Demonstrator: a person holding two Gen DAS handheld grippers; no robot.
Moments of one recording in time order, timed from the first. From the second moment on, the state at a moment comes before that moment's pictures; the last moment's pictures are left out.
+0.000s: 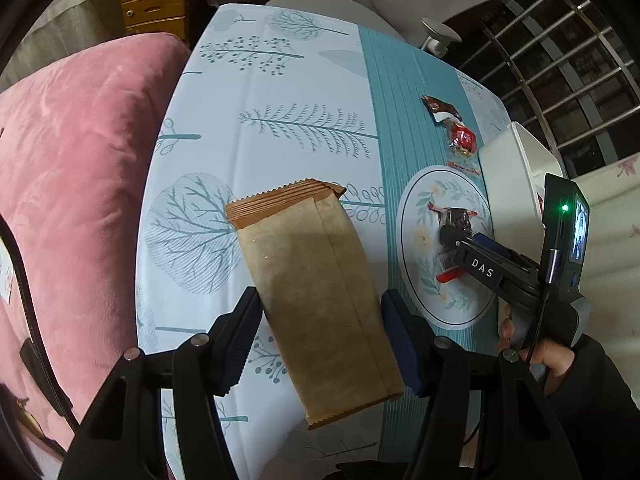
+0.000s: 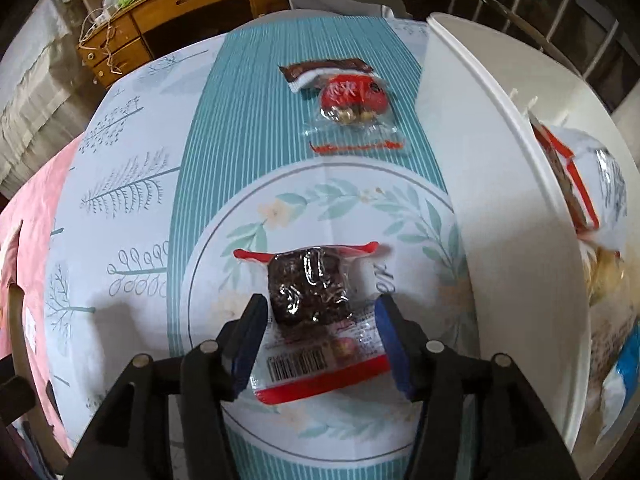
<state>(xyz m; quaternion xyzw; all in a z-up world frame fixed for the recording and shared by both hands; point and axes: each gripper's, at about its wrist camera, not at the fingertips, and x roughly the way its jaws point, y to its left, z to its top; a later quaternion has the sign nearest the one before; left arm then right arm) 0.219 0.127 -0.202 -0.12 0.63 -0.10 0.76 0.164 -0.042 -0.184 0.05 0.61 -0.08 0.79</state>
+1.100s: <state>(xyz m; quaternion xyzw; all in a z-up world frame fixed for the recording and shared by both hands) 0.163 0.084 -0.132 -0.17 0.55 -0.02 0.82 0.181 -0.040 -0.158 0.05 0.67 0.08 0.74</state>
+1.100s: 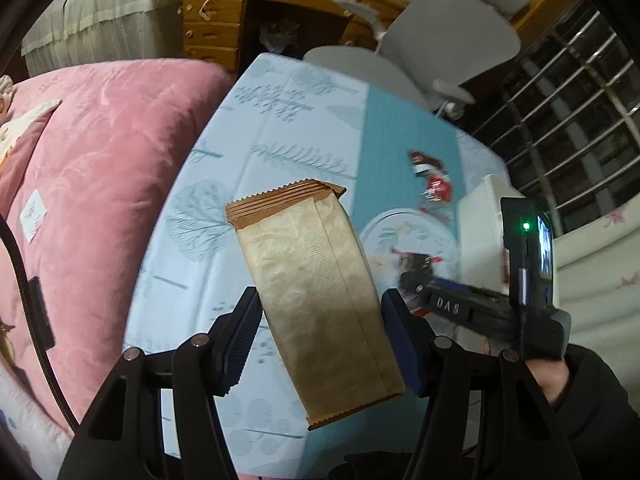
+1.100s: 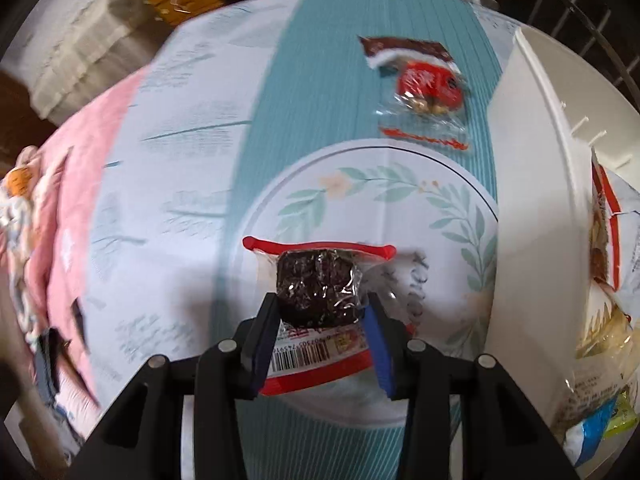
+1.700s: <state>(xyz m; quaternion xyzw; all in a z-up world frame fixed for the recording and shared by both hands) 0.146 -0.041 -0.098 -0.16 0.48 -0.15 0.85 0.112 -0.142 -0.059 0.13 0.61 0.11 0.77</state>
